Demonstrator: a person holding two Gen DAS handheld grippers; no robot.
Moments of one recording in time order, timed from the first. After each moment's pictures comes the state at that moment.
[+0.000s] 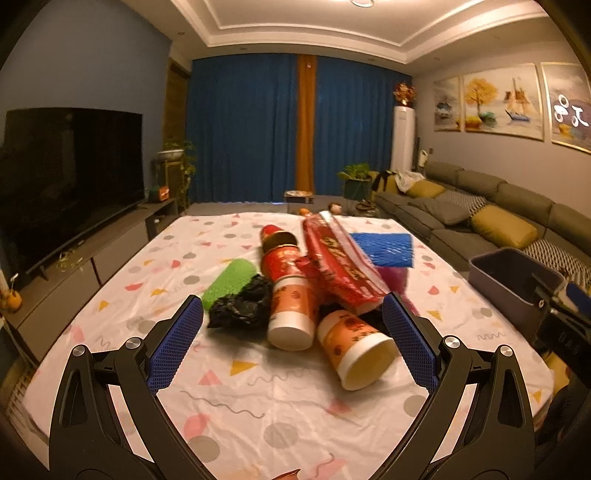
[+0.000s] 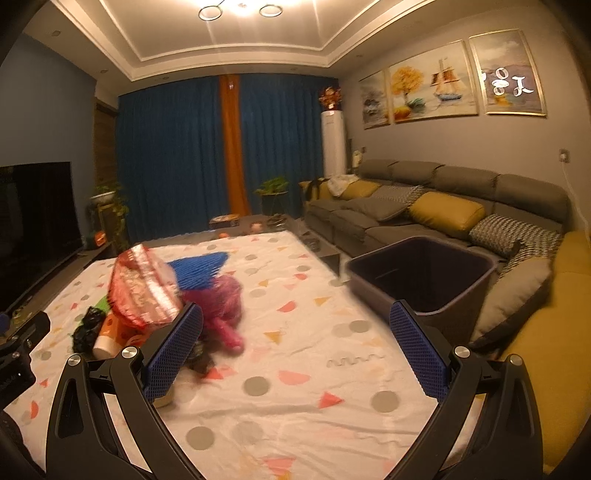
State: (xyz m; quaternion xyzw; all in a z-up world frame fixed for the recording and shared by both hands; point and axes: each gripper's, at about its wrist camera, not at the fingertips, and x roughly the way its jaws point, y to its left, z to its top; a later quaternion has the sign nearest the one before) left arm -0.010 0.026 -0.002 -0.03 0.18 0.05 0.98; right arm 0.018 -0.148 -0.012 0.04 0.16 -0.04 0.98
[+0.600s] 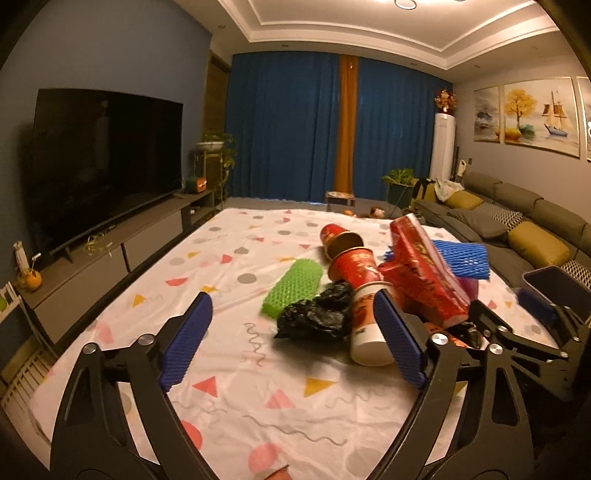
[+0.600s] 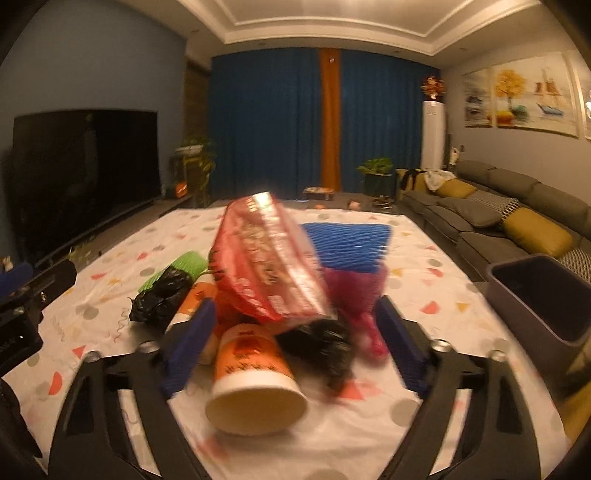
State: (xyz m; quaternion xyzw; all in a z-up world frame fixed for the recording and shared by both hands) left arm 0.014 0.097 -0.021 -0.05 0.19 0.12 0.97; right arm 0.101 -0.023 -0.050 -0.03 0.21 0.13 0.97
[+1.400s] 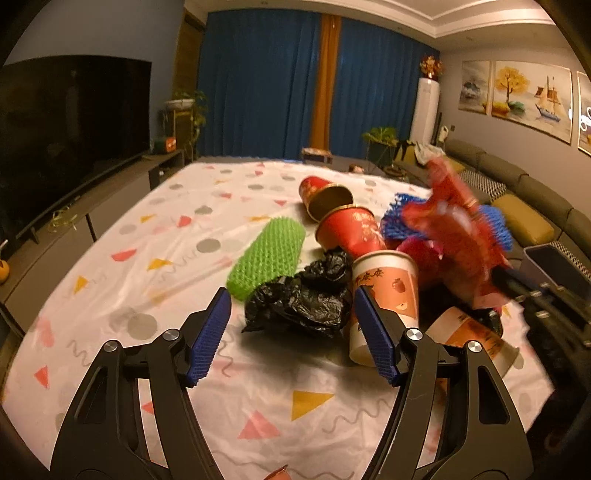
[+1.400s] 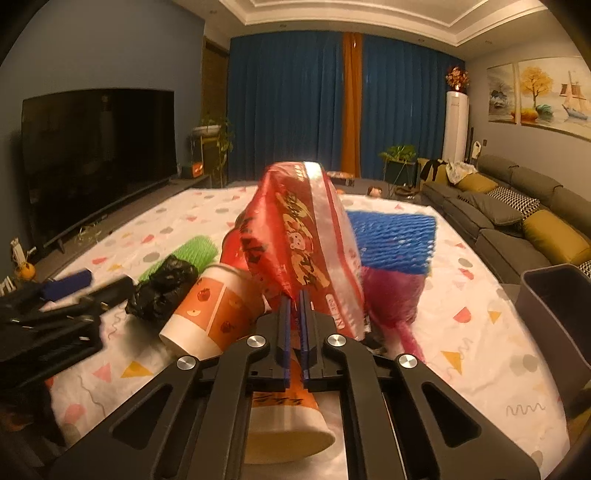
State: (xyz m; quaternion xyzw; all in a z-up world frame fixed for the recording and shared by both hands) left arm 0.089 0.112 -0.065 -0.07 0.28 0.05 0.96; right arm 0.119 -0.027 -0.055 -0.03 0.22 0.16 0.96
